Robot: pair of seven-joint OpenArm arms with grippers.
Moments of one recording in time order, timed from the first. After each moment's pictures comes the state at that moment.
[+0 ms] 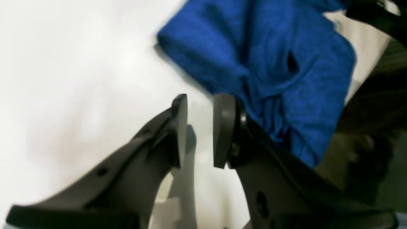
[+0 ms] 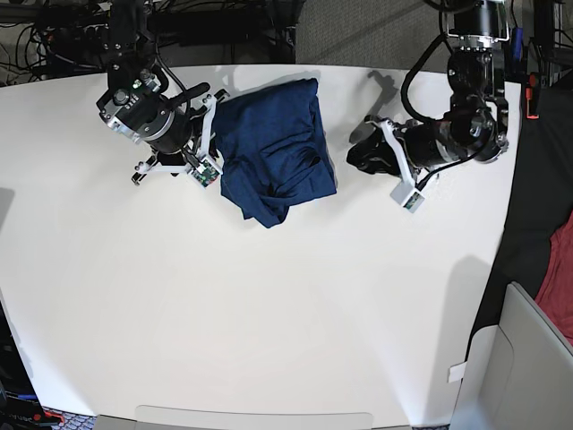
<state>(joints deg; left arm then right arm) 4.6 -16.3 -5.0 98.2 -49.6 -33.9 67.8 -10.9 6.7 -1.5 116.0 3.9 39.1 -61.8</state>
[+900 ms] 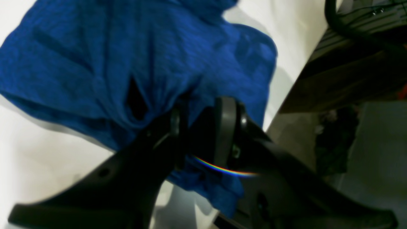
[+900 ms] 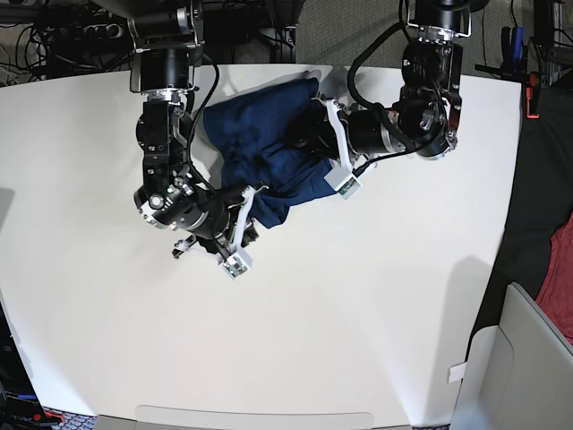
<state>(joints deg) 3.6 -7.9 3.0 97.8 -49.7 -34.4 72.8 13.0 -4.0 -0.3 87.0 -0.3 38.9 -53.0</state>
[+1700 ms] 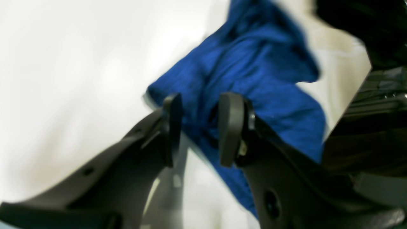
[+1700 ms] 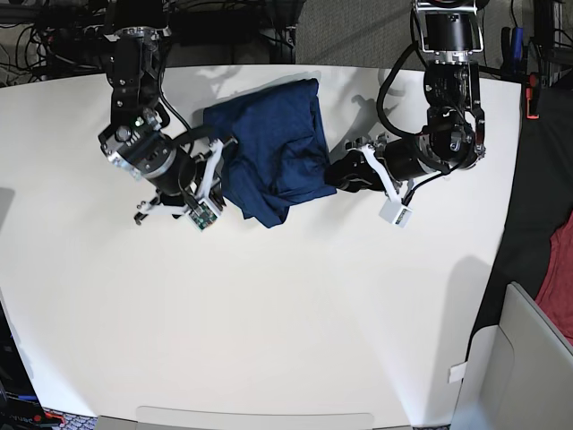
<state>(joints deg) -1.1 -8.2 -8.6 86.2 -49.2 -34.0 64.1 -2.7 4.2 -0.1 109.7 -0.7 39.1 -52.0</state>
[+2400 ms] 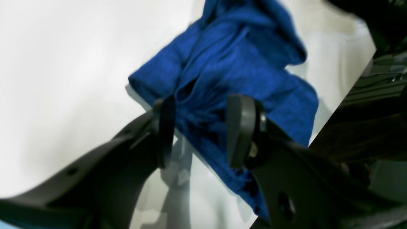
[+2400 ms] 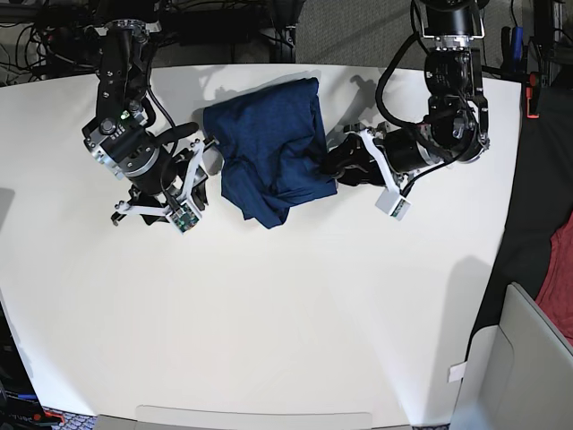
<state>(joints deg) 2.9 -8.2 -8.2 95.6 -49.3 -34.2 67.3 -2.9 5.3 2.7 113.7 -1.0 39.1 -55.7</state>
